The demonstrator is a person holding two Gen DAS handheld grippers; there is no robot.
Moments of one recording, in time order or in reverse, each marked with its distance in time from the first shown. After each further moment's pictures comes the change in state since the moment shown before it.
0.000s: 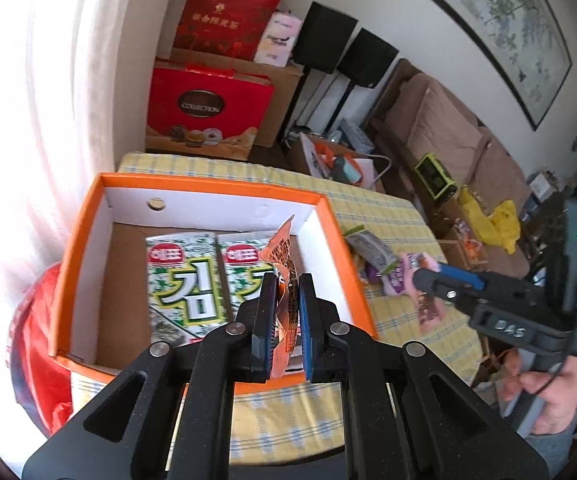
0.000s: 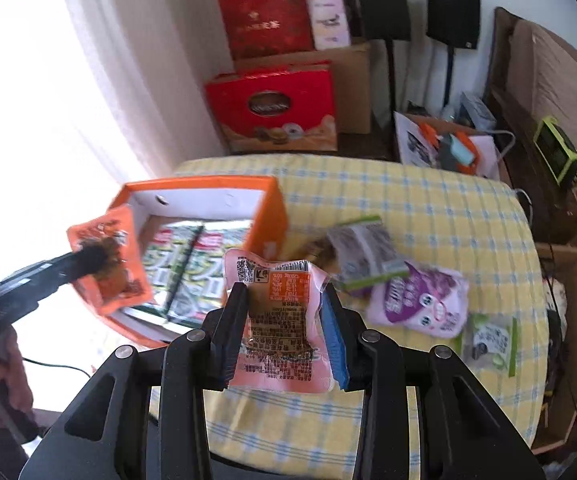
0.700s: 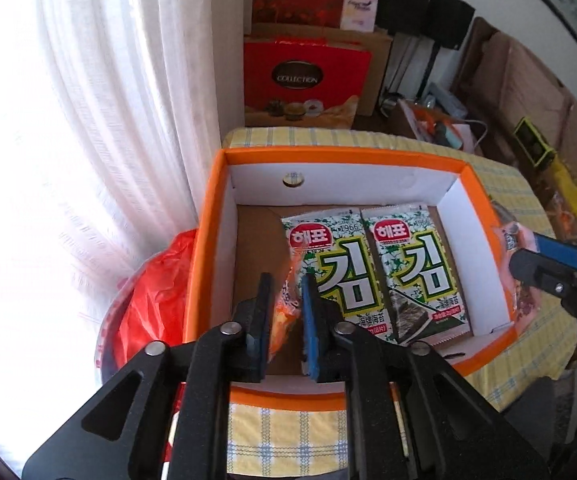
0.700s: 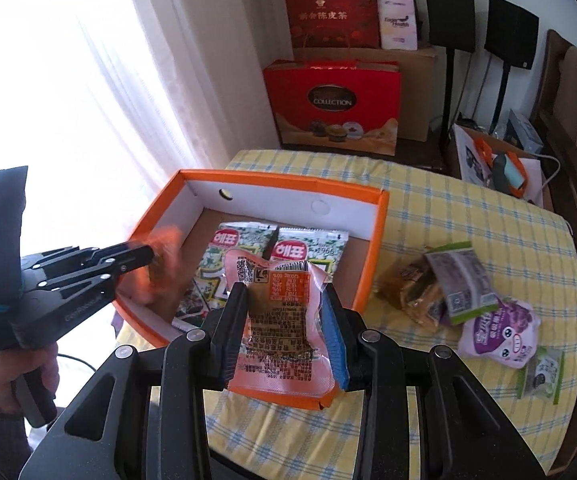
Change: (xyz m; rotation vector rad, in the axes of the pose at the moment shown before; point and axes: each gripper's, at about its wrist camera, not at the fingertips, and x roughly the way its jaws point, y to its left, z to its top) left arm 0.019 0.058 -0.004 0.040 0.103 0.335; right arm 0.037 0.072 0.014 -0.094 0.037 0.080
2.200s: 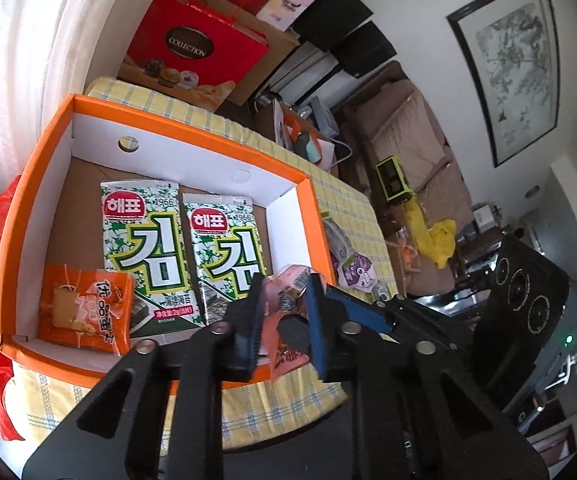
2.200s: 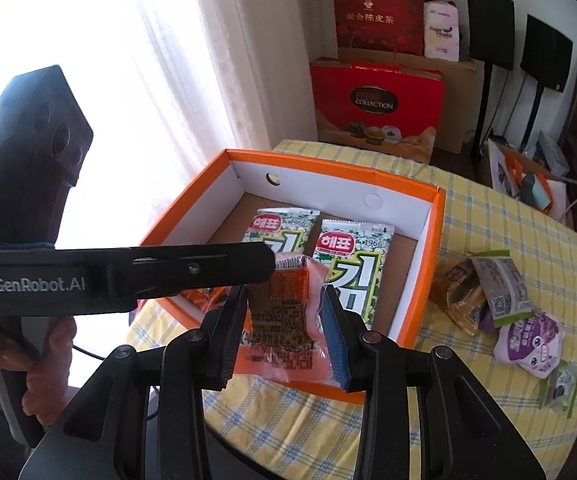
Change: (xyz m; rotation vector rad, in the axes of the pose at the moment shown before) left arm 0.003 -0.008 0.017 -0.227 0.073 -0.628; right arm 0.010 0.030 -0.015 -0.097 -0.004 0.080
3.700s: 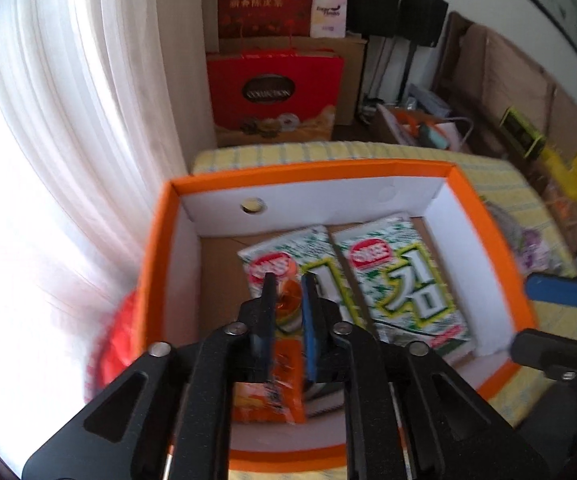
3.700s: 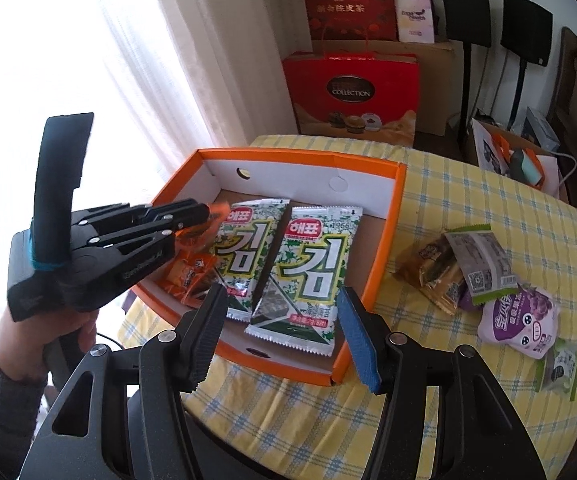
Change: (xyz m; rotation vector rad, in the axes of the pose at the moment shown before) left arm 0.022 0.001 -0.005 0.302 -0.100 0.575; right arm -0.011 -0.033 -0.011 0.072 0.007 -0.009
